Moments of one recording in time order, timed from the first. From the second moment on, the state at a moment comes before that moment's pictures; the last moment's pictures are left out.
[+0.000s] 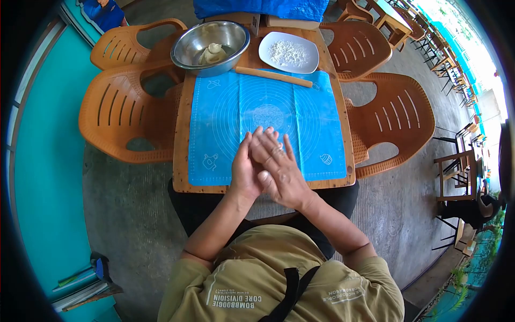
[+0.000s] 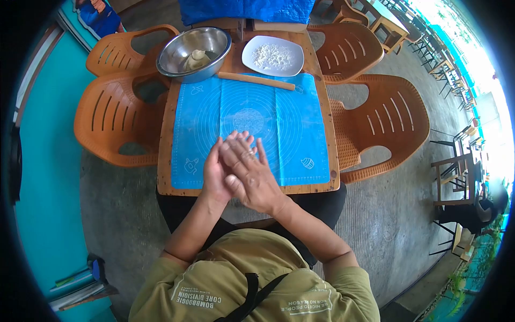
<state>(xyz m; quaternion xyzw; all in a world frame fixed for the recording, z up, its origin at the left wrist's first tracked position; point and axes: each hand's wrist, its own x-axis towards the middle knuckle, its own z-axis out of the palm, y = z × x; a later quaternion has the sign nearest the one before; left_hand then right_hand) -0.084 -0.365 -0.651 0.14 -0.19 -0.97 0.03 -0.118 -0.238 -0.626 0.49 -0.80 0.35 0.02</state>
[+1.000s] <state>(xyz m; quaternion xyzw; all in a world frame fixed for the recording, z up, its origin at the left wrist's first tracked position) -0.033 -0.370 -0.526 -0.53 -0.22 -0.82 -0.07 -0.342 -0.243 -0.715 0.27 -0.91 0.17 0.24</state>
